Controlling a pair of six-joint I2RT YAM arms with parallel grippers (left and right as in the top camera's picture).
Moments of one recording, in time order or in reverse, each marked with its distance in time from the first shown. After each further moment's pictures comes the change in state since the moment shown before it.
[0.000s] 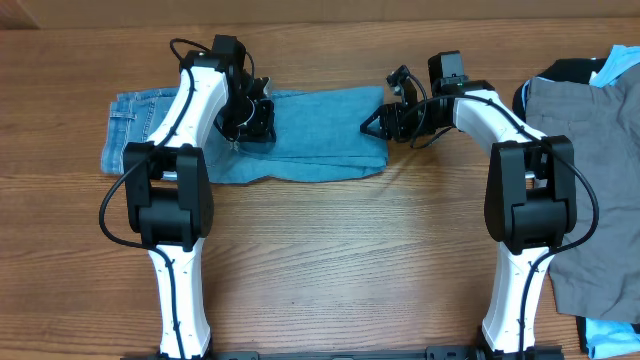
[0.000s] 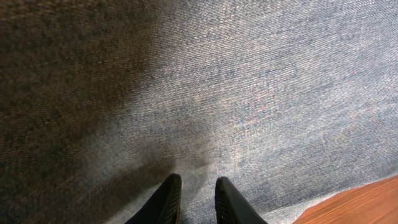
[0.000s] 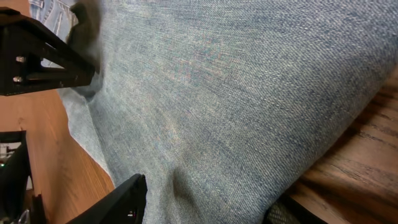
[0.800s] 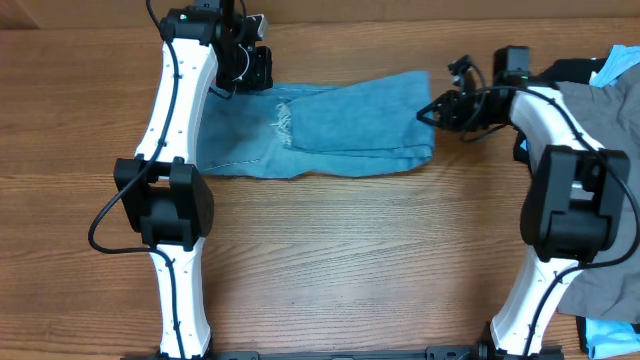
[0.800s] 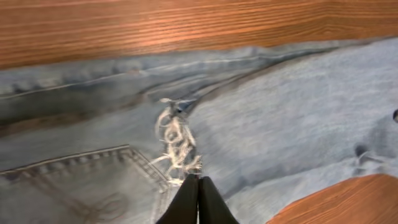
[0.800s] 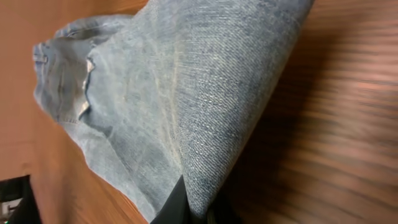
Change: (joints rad) left arm -0.006 0.004 0.376 -0.072 0.019 -0.050; right arm -0.216 -0.085 -0.005 -0.124 0.028 -0.014
